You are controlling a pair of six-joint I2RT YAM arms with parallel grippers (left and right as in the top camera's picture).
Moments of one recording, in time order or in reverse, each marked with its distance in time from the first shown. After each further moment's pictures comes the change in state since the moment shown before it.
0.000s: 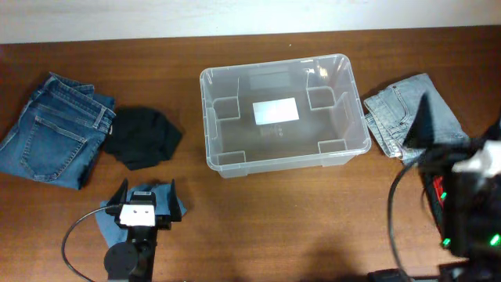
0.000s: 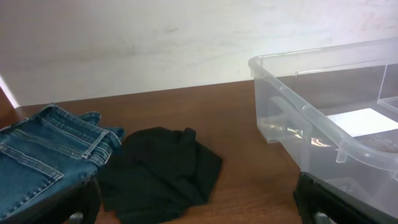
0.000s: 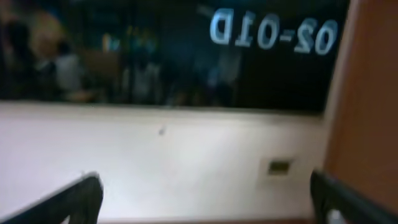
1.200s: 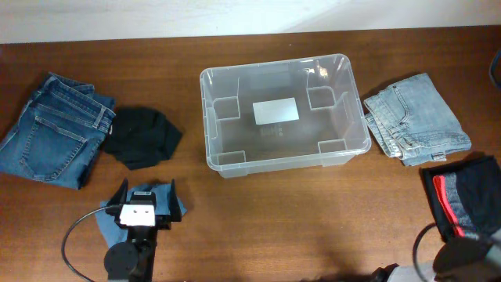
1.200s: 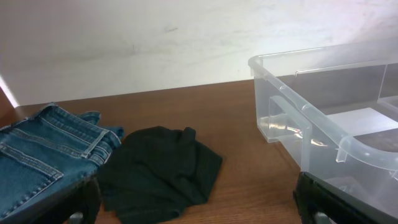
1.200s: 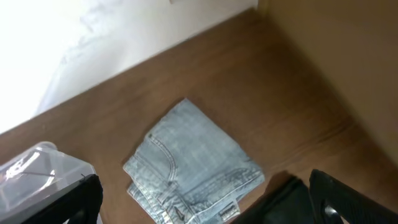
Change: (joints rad) left arm 0.000 0.000 0.000 -0.002 0.000 0.000; right arm -0.781 1.011 0.895 -0.873 -0.506 0.098
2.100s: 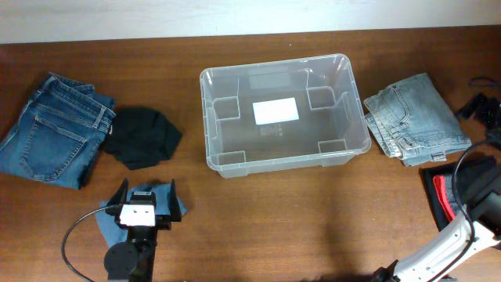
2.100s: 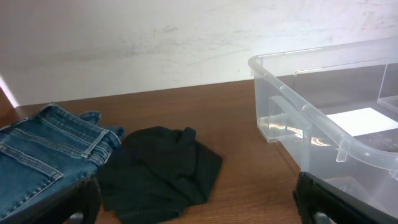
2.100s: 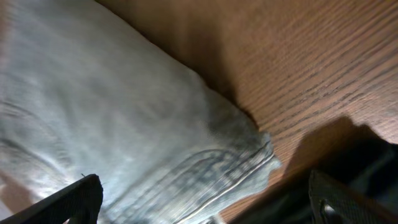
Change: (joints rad) left arm 0.000 0.000 0.000 0.000 0.000 0.000; right arm -0.067 0.582 0.003 -0.013 -0.014 0.041
